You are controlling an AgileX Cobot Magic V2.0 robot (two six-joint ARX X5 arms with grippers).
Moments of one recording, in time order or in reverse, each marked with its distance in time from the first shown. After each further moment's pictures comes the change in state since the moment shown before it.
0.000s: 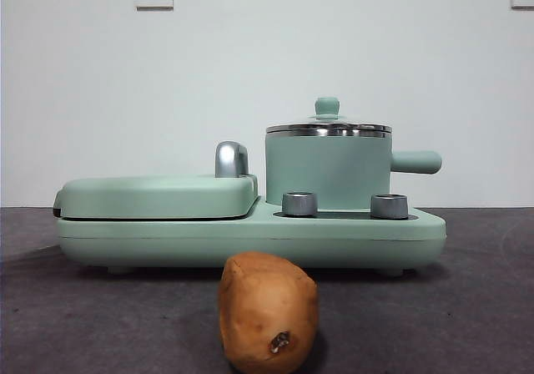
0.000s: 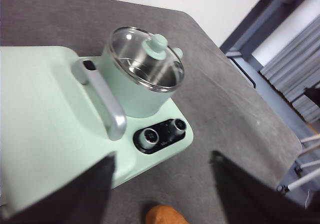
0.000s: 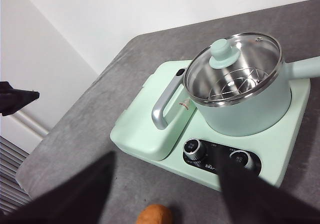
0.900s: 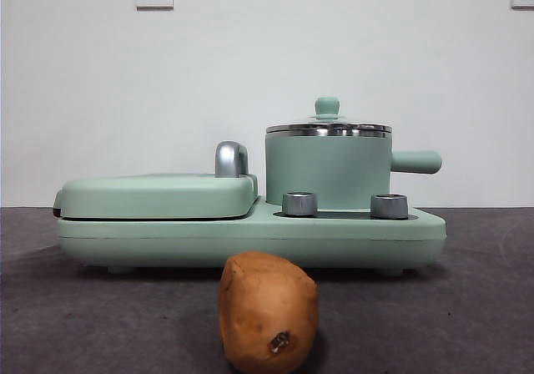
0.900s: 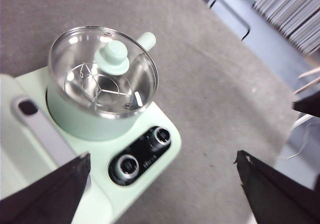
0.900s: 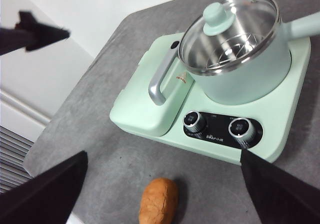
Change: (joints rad) left arm -0.323 0.554 0.557 -0.171 -0.190 0.095; right arm 0.000 0.000 0.000 -0.124 0.000 -0.001
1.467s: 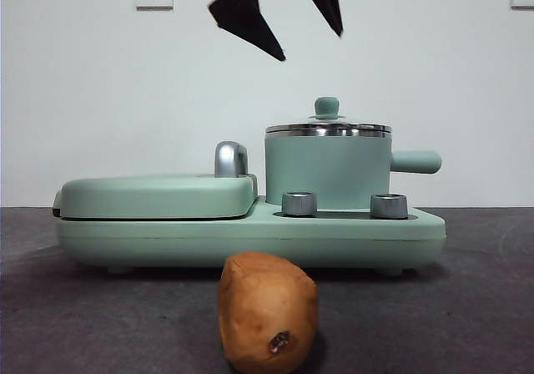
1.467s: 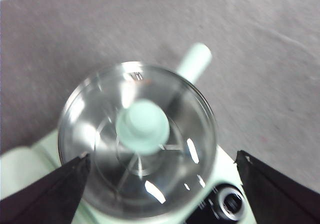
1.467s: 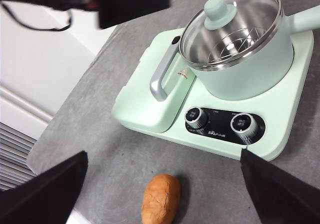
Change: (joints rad) left arm -0.209 0.549 0.533 -0.079 -0.410 0.087; right arm 0.000 0.000 0.000 -0.013 -0.008 0.000
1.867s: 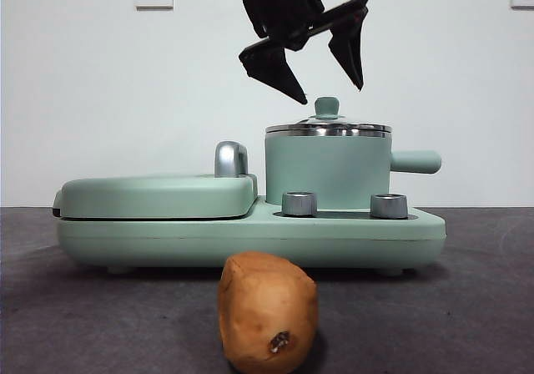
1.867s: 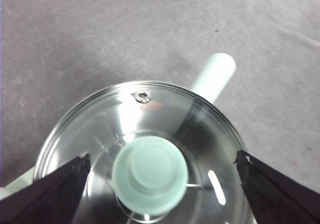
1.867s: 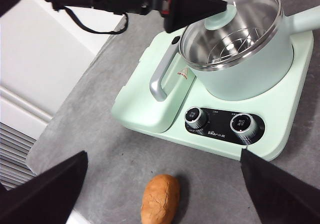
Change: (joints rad) left arm -0.008 0.159 0.044 0.126 -0.024 0.003; right arm 0.000 0.000 0.000 0.000 0.000 -0.003
